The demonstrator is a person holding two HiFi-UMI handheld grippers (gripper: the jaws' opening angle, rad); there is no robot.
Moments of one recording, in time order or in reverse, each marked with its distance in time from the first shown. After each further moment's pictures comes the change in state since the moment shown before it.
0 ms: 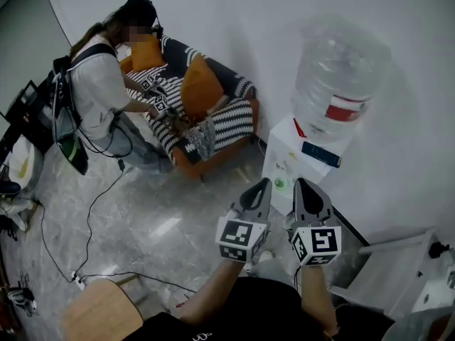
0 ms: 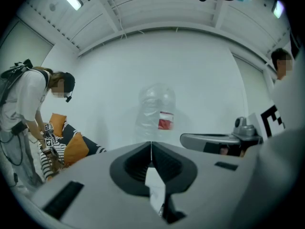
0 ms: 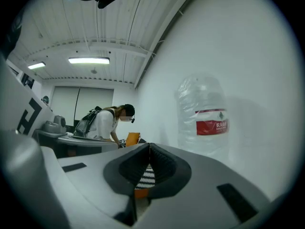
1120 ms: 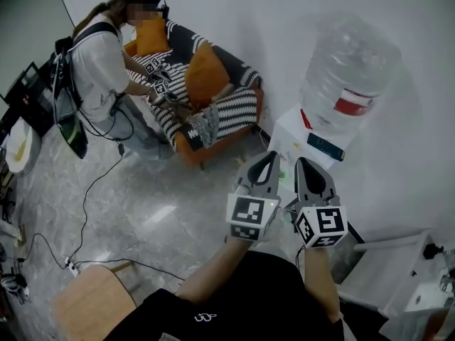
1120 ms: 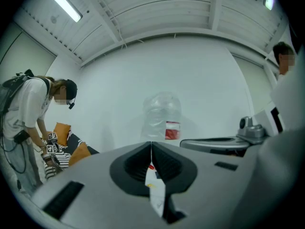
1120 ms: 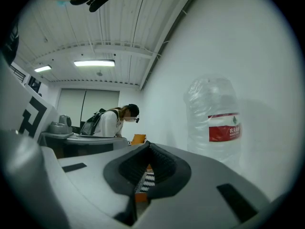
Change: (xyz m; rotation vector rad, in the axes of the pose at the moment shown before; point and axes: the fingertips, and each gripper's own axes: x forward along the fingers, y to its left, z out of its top) left arm 0.002 0.016 0.036 0.060 -0.095 0.063; right arm 0.018 0.025 0.022 -0.018 -0.020 0.075
